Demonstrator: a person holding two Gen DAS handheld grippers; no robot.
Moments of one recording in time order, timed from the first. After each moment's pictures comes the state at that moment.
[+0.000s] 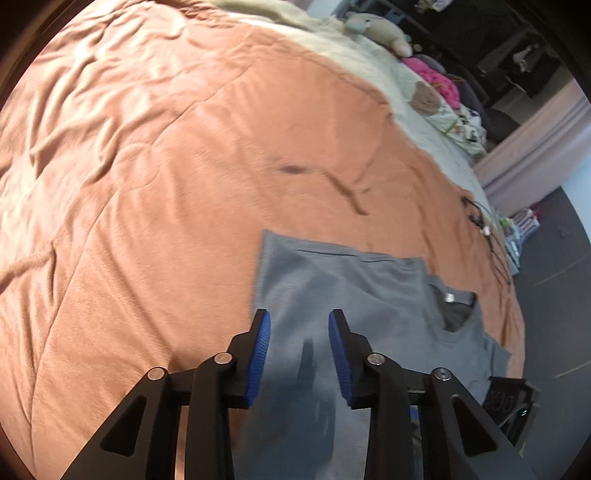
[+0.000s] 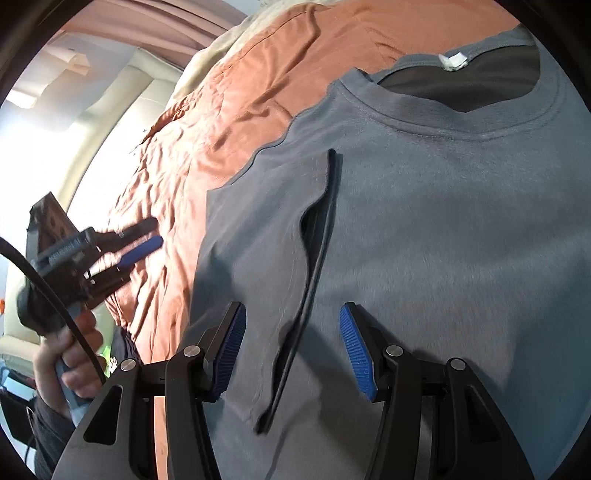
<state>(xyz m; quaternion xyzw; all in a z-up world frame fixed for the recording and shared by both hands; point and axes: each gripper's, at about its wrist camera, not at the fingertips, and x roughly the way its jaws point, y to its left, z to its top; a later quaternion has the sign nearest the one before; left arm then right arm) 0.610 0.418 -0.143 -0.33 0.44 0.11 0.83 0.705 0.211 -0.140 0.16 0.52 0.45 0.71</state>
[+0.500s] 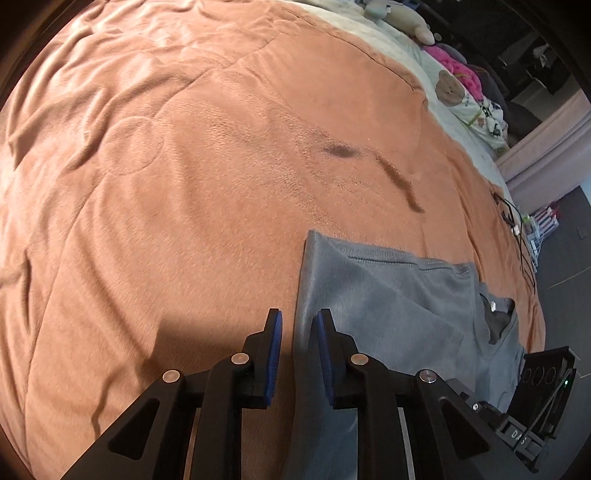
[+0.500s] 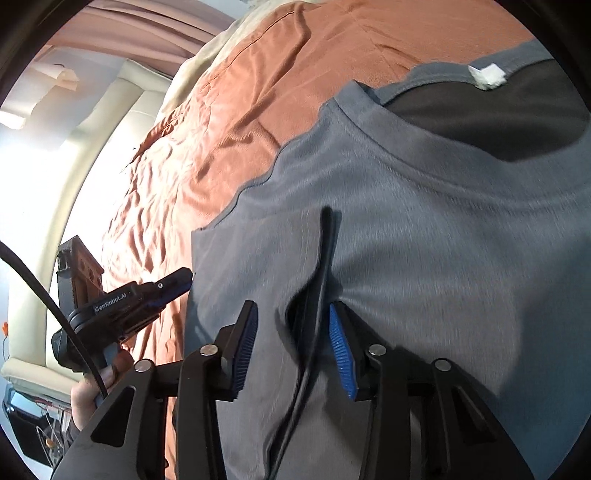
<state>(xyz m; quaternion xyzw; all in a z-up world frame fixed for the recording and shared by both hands) 0.640 0.437 -0.186 -0.32 0.46 0.13 0.82 0.746 0.240 -0.147 0.18 0.53 0.44 0.71</state>
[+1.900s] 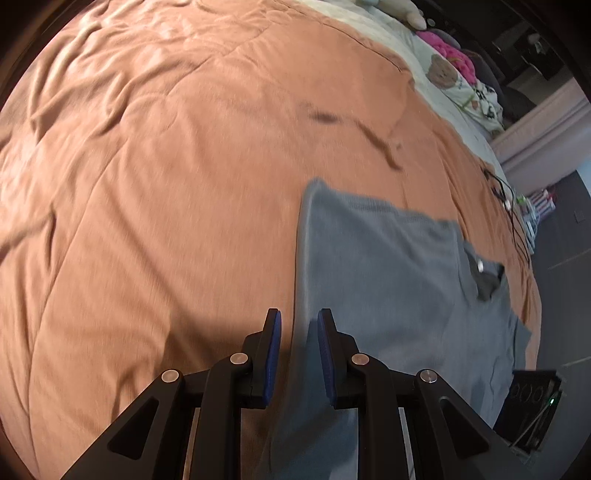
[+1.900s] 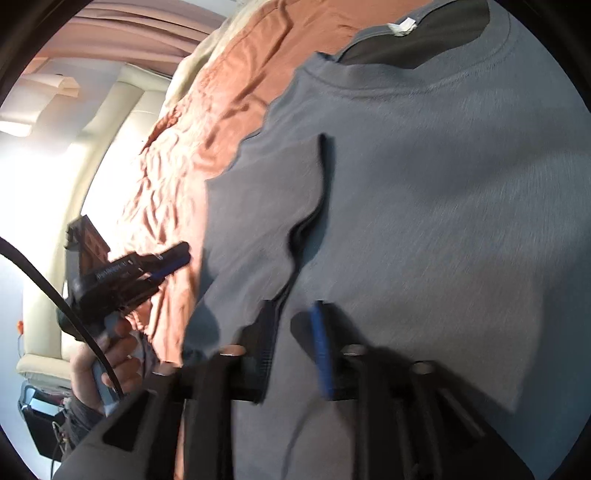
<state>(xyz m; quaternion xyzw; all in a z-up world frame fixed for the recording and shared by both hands) 0.590 0.409 -0.171 -0.32 0.49 0.11 0.80 0.689 0.168 -0.143 0.21 0.54 0.45 0.68</state>
